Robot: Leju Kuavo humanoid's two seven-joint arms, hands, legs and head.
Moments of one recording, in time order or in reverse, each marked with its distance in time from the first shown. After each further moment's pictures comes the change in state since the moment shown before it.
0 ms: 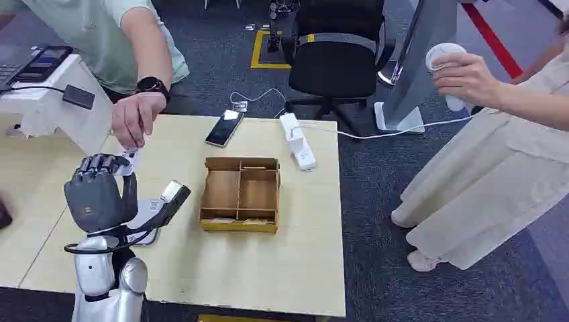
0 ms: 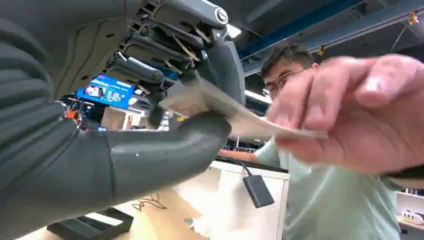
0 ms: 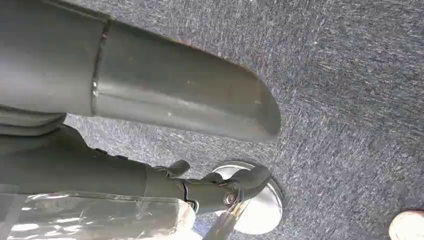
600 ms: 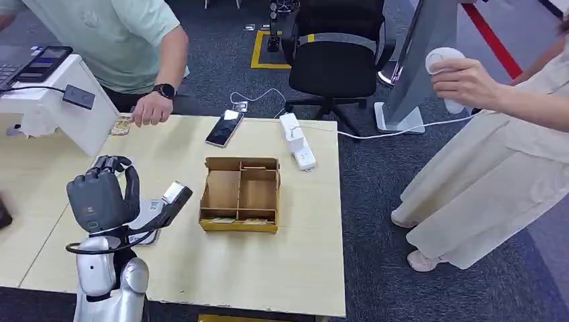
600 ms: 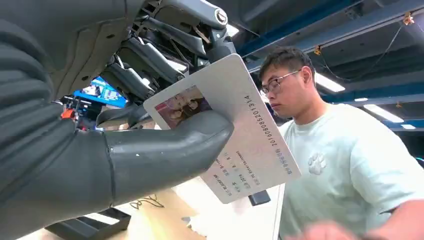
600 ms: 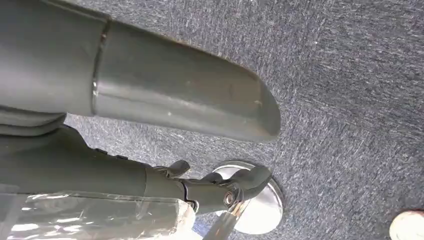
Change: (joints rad) left arm 0.000 -0.010 0.001 0.000 0.018 -0.006 -0.020; right arm 0.000 0.000 0.000 0.000 0.000 0.000 0.001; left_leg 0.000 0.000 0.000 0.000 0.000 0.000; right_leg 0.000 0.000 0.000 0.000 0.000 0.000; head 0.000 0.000
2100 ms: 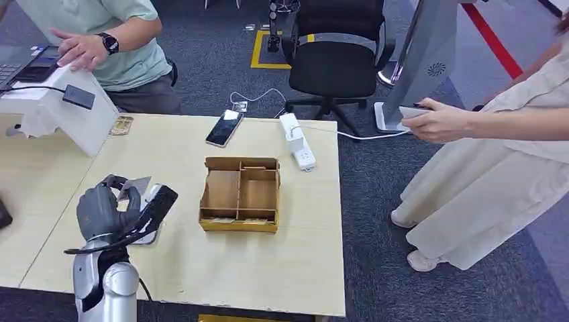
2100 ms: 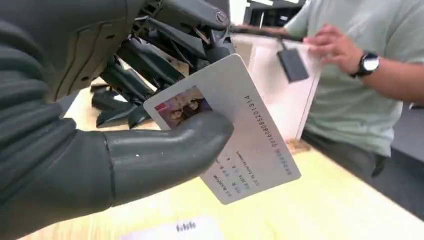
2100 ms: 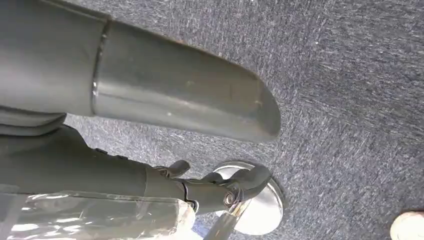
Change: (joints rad) left arm 0.003 -0.074 0.164 0.018 0.322 -0.345 0.029; right arm 0.002 -0.002 -0.002 -0.005 0.000 0.009 -0.003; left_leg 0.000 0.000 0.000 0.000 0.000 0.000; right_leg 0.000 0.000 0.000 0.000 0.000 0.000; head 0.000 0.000
